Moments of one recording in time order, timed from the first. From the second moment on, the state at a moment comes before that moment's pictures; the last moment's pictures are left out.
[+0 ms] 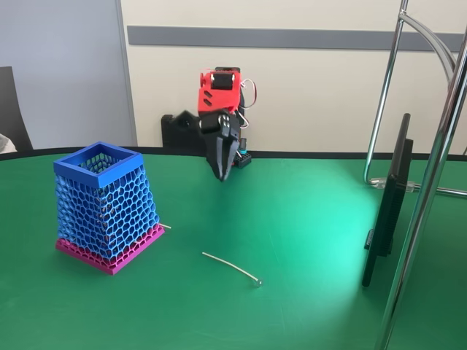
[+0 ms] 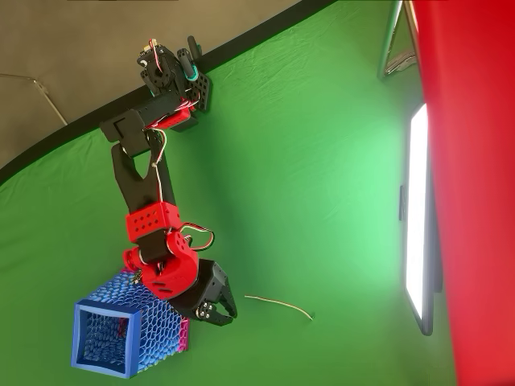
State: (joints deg) arm -0.4 60.2 45.4 64.6 31.5
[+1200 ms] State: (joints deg) arm -2.1 23.2 5.5 75.7 20.3
